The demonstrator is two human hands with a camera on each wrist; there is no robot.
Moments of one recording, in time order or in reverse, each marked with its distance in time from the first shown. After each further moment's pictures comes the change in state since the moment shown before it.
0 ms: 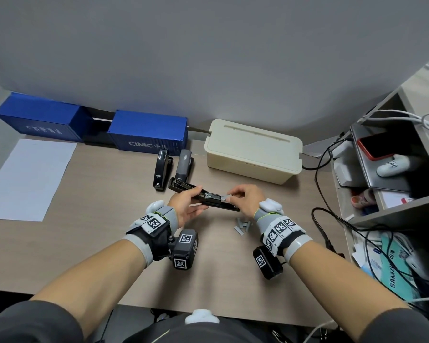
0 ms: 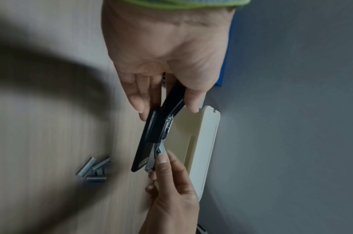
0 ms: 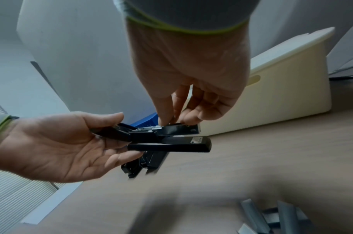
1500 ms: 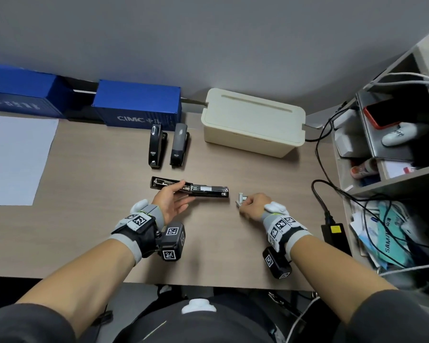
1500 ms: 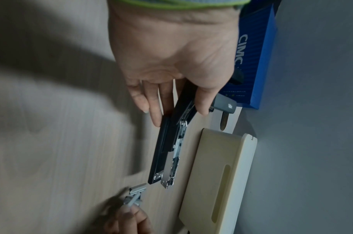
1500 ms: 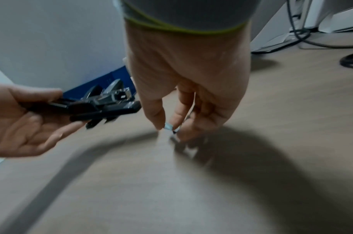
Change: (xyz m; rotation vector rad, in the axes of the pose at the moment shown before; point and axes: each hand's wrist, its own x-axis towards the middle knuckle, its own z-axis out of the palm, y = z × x) left_hand 0.008 -0.035 -0.051 -0.023 -0.012 -0.128; right_hand -0.041 0.059 0.026 -0.273 -0.146 0.459
